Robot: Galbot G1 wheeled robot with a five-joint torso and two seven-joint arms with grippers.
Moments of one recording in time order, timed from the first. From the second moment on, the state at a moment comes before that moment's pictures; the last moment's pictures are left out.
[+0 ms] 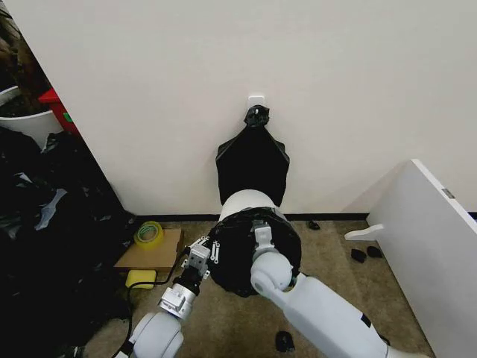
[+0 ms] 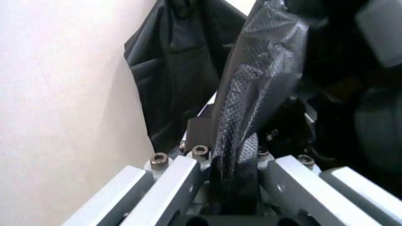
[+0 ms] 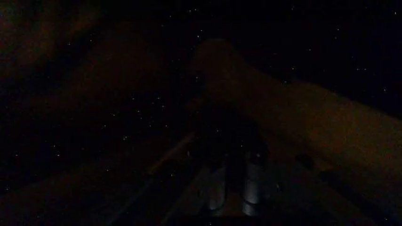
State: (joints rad) left arm 1.39 -1.12 -0.14 -1.96 -0.05 -0.28 -0.10; right arm -0.75 1.25 -0.31 1.63 0.56 -0.34 0.74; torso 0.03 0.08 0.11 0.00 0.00
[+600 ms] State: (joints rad) left arm 1.33 -1.12 -0.17 -1.97 -0.21 -0.03 -0.26; right arm -0.95 1.11 -0.38 1.77 0.19 0.15 0.33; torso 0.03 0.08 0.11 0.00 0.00
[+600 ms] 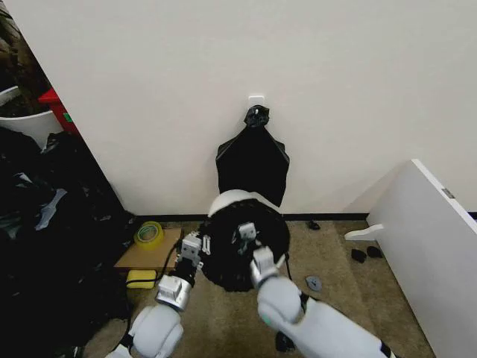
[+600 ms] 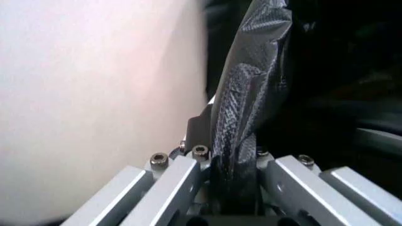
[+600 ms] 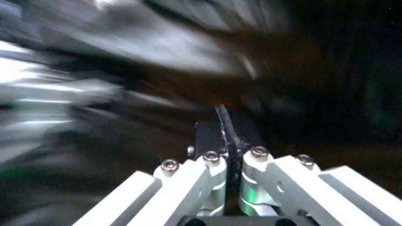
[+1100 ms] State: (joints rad) left arm 1.27 -1.17 -0.26 -2.04 -0.83 0.33 -0.52; right arm -1.15 1.09 -0.12 1.82 0.15 0.57 -0.13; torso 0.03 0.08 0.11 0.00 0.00
